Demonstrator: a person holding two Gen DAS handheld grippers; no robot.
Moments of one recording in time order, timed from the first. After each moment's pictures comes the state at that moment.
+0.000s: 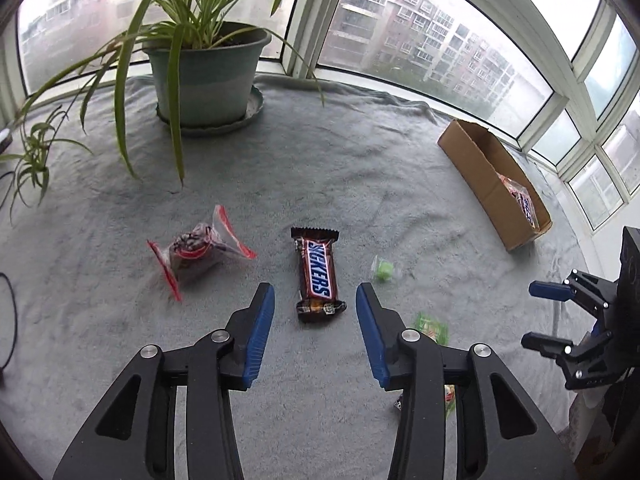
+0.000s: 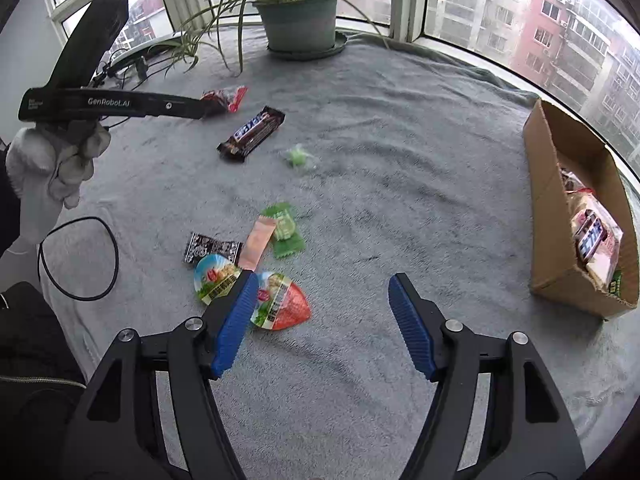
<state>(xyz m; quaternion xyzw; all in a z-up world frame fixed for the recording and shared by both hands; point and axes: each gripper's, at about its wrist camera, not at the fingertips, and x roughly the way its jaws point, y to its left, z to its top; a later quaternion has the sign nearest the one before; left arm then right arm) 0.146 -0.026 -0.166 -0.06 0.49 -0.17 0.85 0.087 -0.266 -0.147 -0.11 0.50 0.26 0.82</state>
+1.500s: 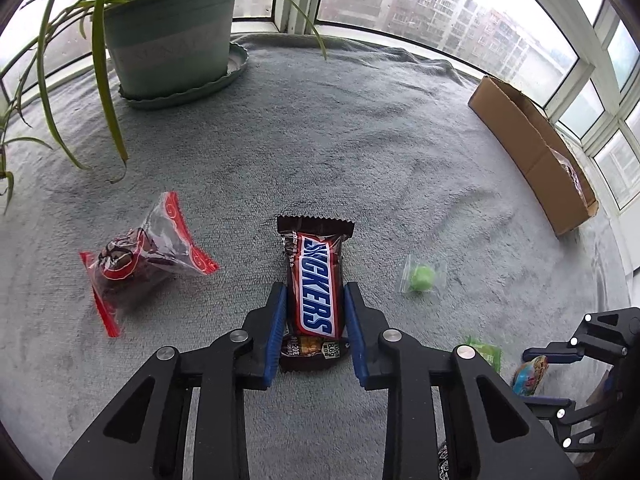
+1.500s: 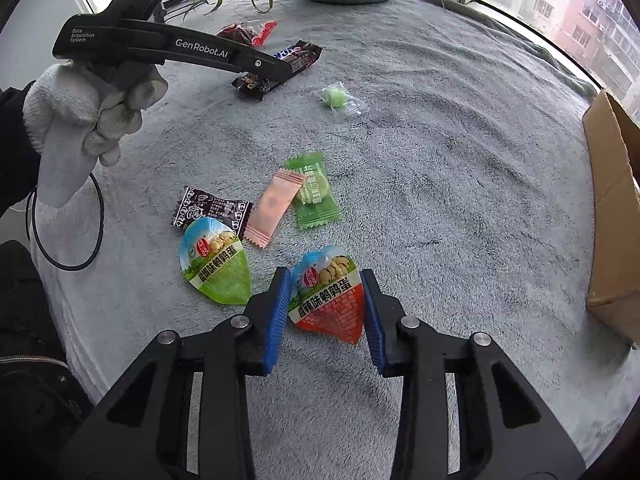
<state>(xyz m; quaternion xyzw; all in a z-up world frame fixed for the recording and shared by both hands) 0.178 -0.057 -0.219 -0.01 0.52 -0.15 0.84 0.097 -0.243 -0.194 -0.14 0.55 0.30 0.77</state>
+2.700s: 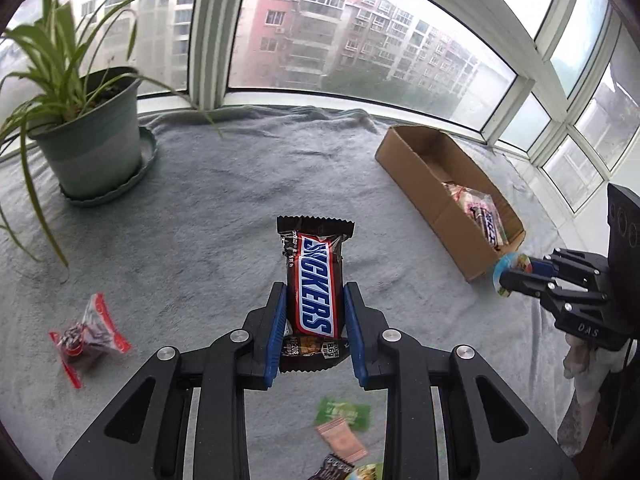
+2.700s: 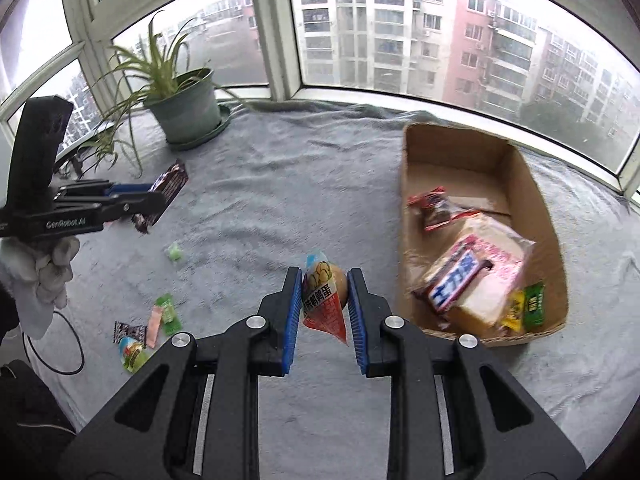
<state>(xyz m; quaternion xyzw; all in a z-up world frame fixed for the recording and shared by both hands) 0.184 -0.133 -0.146 -0.03 0.45 -0.24 0.86 0.162 -0.388 -0.095 -0.02 0.44 0.15 0.88</state>
